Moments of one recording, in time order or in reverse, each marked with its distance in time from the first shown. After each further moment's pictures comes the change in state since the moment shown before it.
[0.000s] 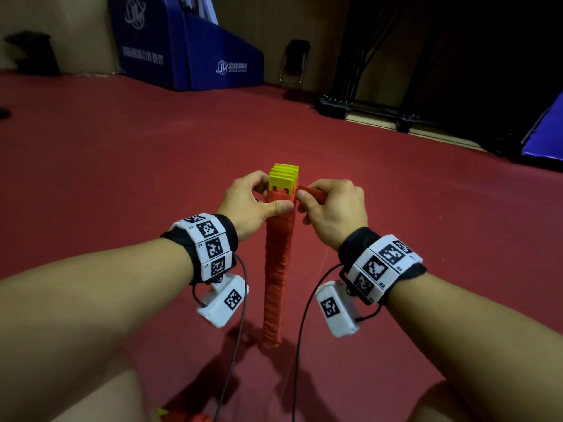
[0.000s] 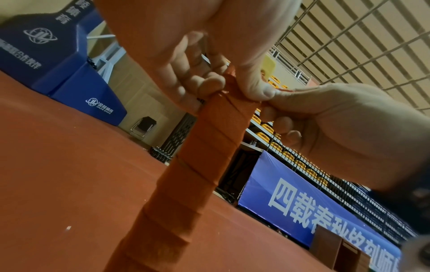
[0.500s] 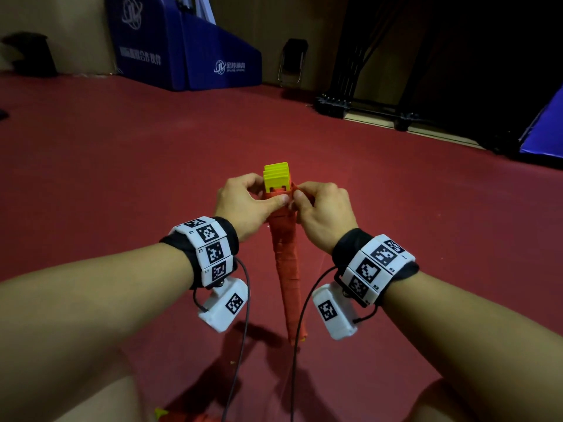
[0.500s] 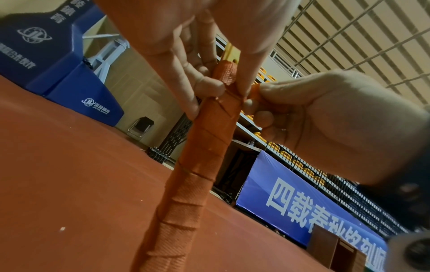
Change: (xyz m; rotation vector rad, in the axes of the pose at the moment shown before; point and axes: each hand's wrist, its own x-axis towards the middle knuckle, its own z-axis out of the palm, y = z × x) left_hand -0.006 0.006 0.006 -0.021 0.130 -0.086; right_hand -0.003 -0.004 0.009 0.004 -0.085 -0.063
